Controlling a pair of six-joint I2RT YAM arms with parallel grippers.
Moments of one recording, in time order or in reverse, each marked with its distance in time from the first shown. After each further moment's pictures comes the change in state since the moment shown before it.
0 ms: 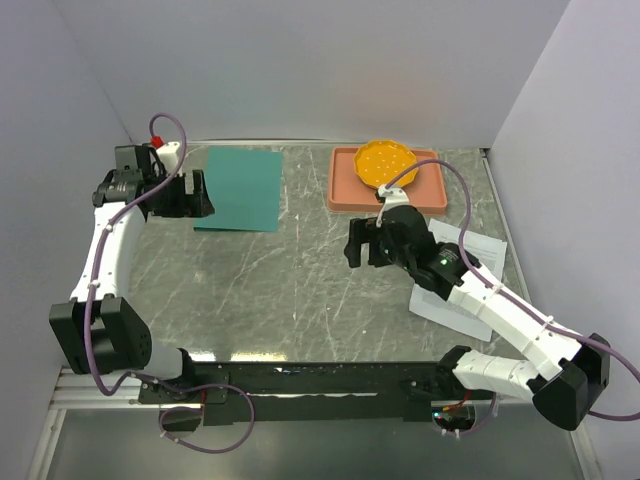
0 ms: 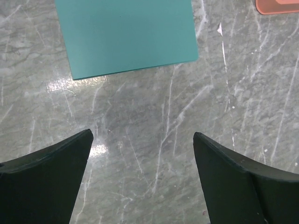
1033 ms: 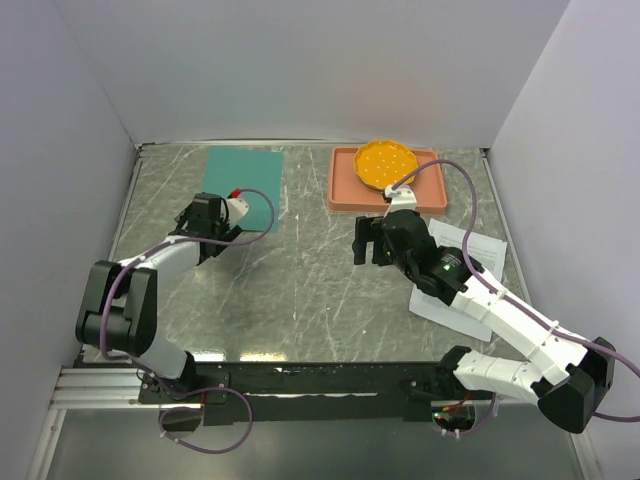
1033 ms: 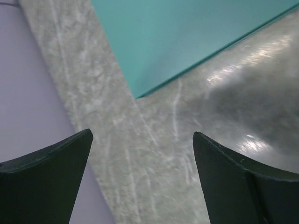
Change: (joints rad) left arm -0.313 0.104 -0.531 0.739 -0.701 0.621; right arm 0.045 -0.032 -0.004 -0.011 0.182 0.008
